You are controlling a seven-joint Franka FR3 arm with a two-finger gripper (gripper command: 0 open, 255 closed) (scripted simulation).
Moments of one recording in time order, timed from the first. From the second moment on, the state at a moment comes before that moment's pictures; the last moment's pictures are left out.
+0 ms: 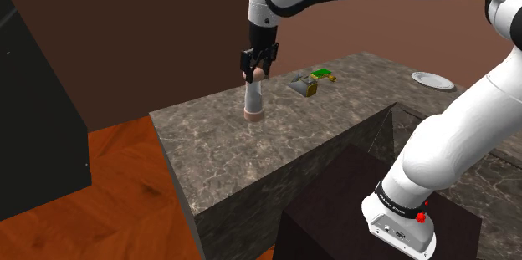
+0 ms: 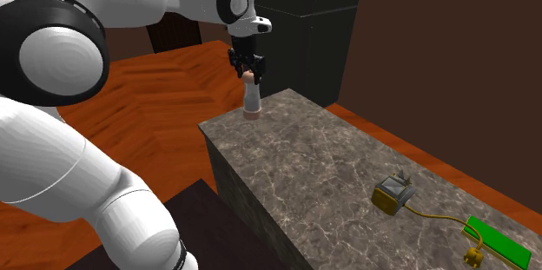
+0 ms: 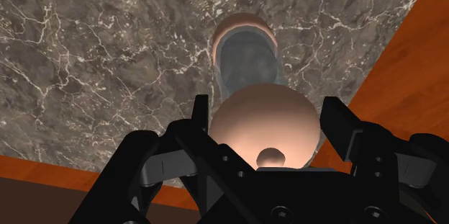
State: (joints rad) arm 0.05 -0.24 0.28 -2.02 0.06 1.87 0.19
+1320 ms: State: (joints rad) arm 0.03 -0.21 0.25 -1.73 0.05 1.62 0.16
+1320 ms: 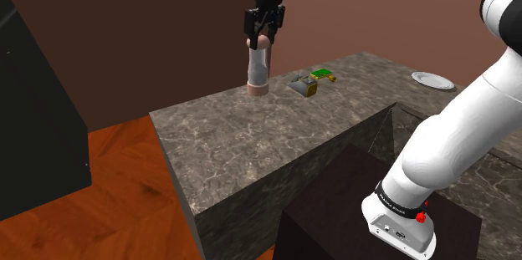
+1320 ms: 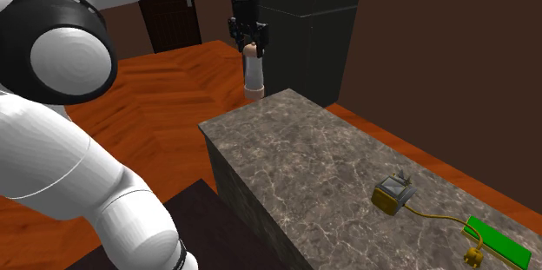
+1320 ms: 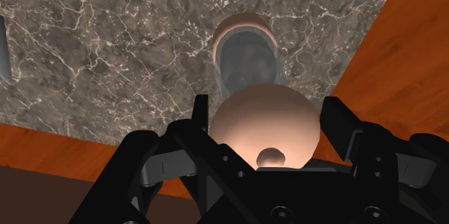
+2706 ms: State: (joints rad) arm -0.17 -0.10 -0.05 -1.62 0.03 1.60 -0.33
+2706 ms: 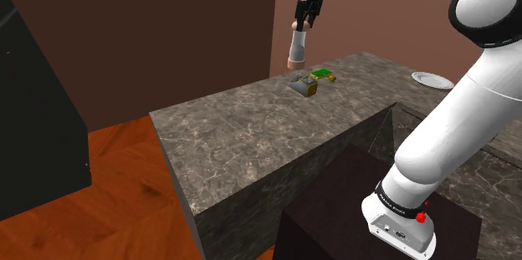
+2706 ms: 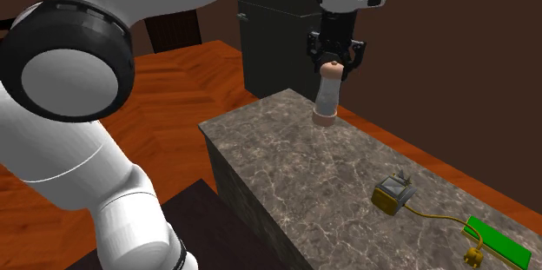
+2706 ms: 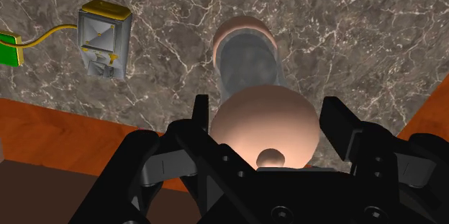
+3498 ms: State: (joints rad) arm -0.30 0.15 -0.18 -1.32 0.08 1.53 -0.58
